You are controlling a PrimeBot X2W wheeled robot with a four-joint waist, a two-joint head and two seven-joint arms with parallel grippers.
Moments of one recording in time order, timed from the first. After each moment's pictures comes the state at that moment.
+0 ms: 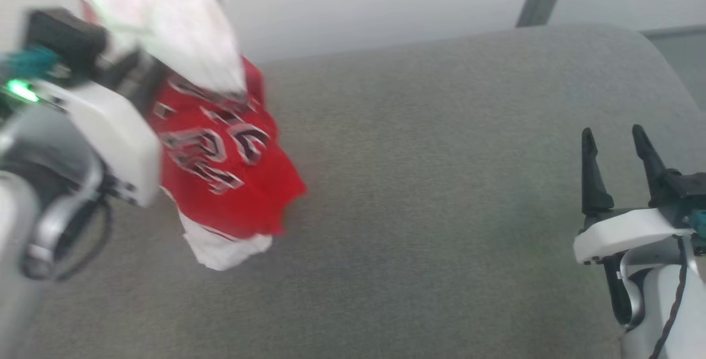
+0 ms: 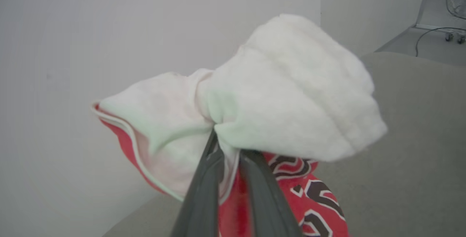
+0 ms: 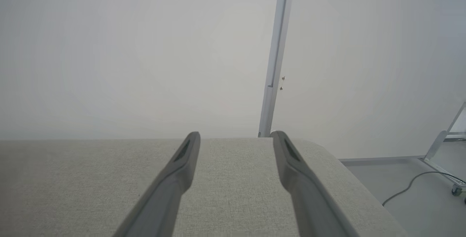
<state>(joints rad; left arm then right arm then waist) -0.63 0.76 -0.37 -0.23 -0.62 0.08 0.51 -0.26 -0.08 -0.16 0.19 0.04 0.13 -0.19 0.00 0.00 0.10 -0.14</state>
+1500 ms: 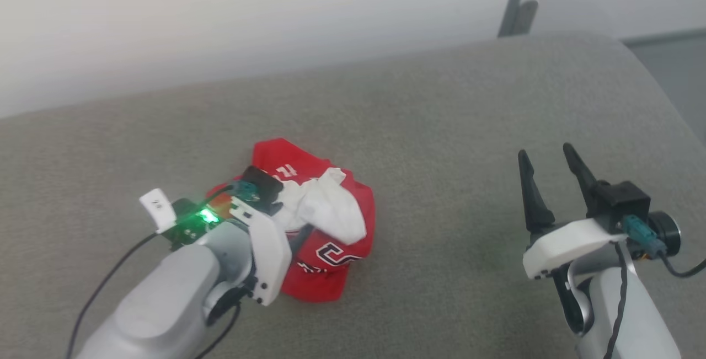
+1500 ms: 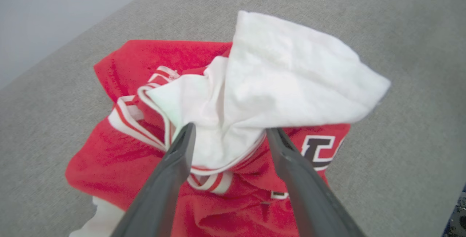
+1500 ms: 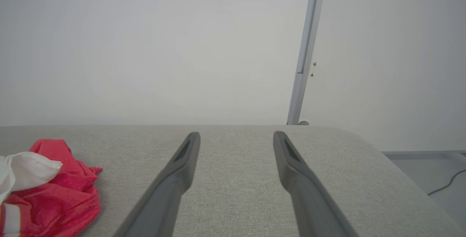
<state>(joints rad) -0.59 0.38 -0.74 0.52 -0.61 -0.11 0.27 -0.31 -0.05 -0.03 0.37 0.06 0.13 -0.26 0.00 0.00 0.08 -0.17</state>
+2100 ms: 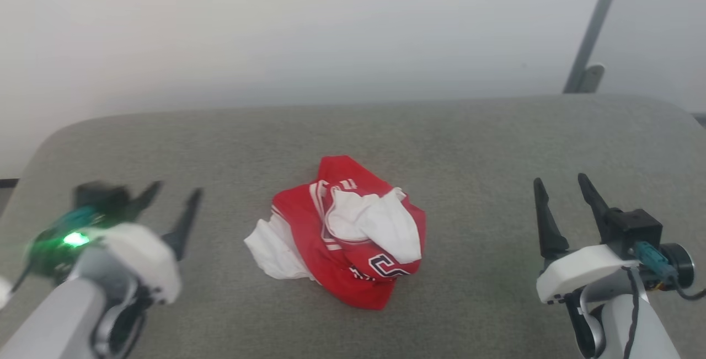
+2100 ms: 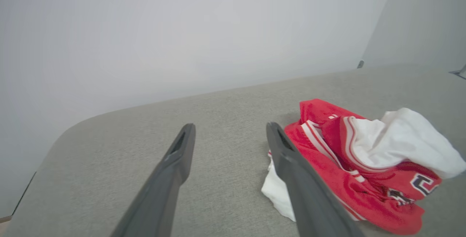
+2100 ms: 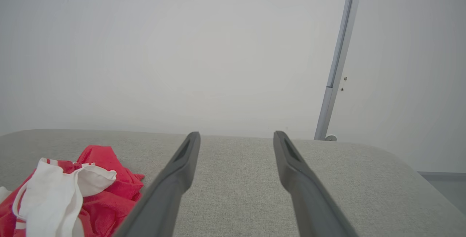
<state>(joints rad) -0.39 0.59 -0.49 0.31 -0.72 0.02 0.01 -0.23 -0.05 -0.08 0.37 0.05 0.13 -0.26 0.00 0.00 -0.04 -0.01</state>
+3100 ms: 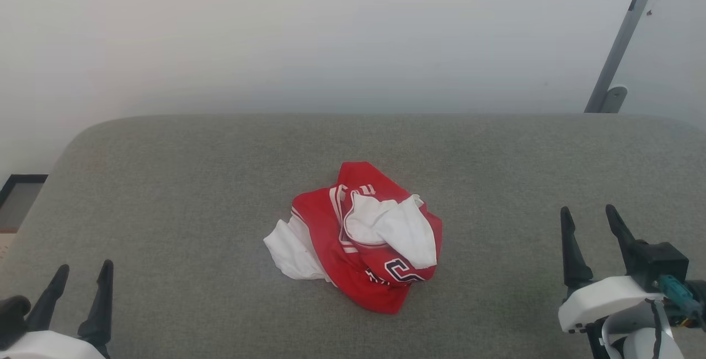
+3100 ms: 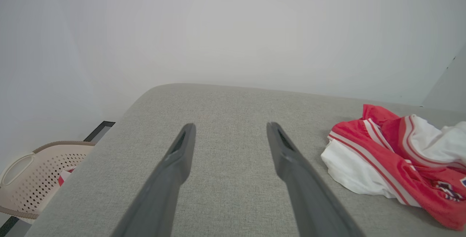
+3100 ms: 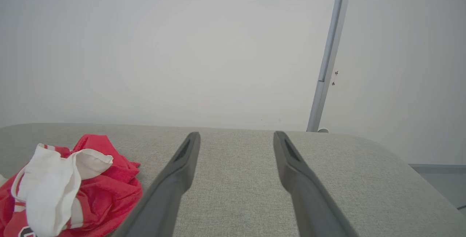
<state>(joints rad) 0.08 0.68 -0.21 0.14 -0.82 0.12 -0.26 -0.11 -0.05 -0.16 0.30 0.03 0.13 -0.26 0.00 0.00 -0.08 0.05</state>
